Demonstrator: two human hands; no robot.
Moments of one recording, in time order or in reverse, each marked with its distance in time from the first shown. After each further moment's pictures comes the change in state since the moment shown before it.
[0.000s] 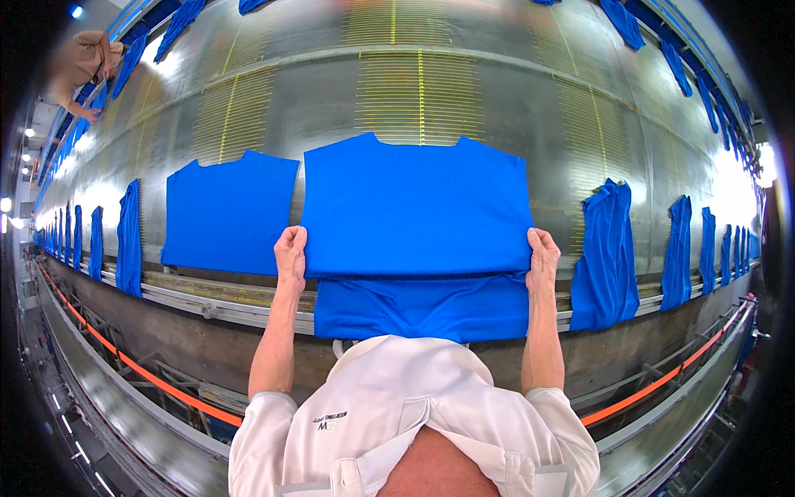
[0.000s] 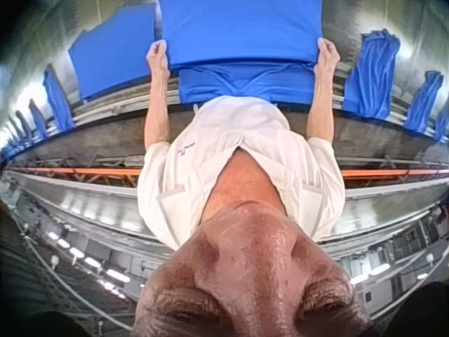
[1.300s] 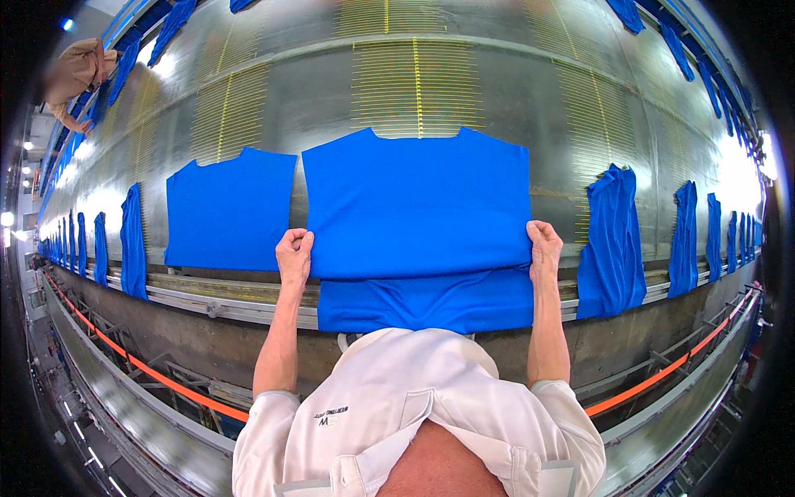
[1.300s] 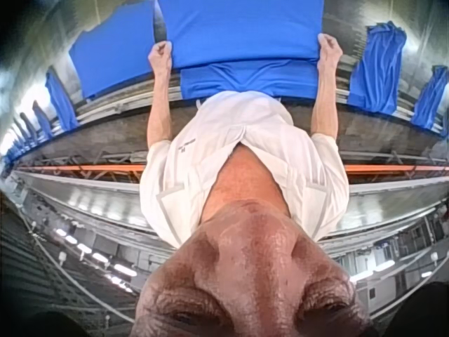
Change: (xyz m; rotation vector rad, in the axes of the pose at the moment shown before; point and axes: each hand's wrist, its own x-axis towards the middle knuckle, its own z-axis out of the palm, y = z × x) left_hand -0.003 -0.019 -0.016 0.322 0.017 0.105; right_hand 0.000 0.016 -0.008 -0.017 -0.009 -0.013
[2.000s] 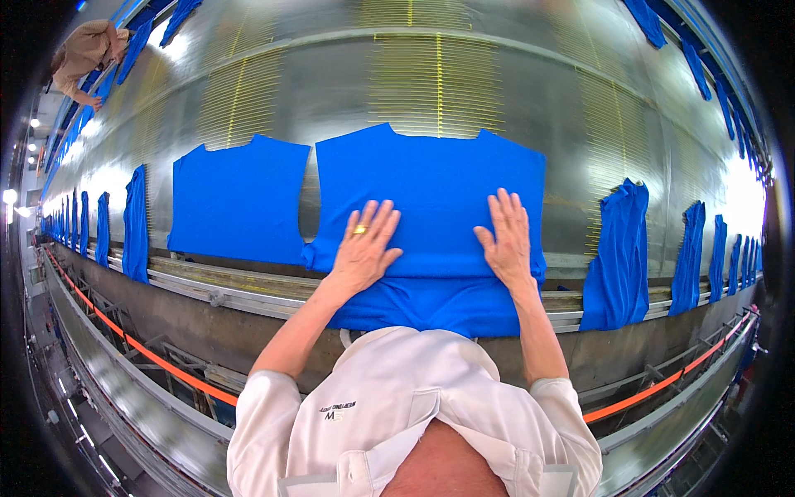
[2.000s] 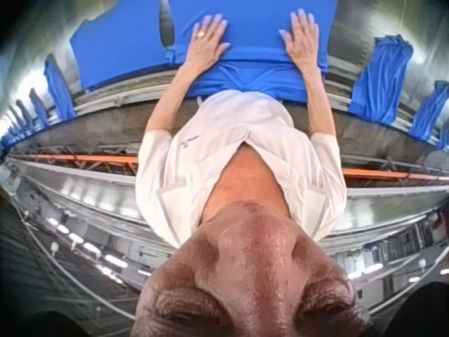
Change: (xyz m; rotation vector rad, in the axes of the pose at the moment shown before) left_hand -0.045 0.082 0.079 0.970 -0.470 0.841; right_hand -0.040 -0.034 0.095 -1.157 -0.380 -0.905
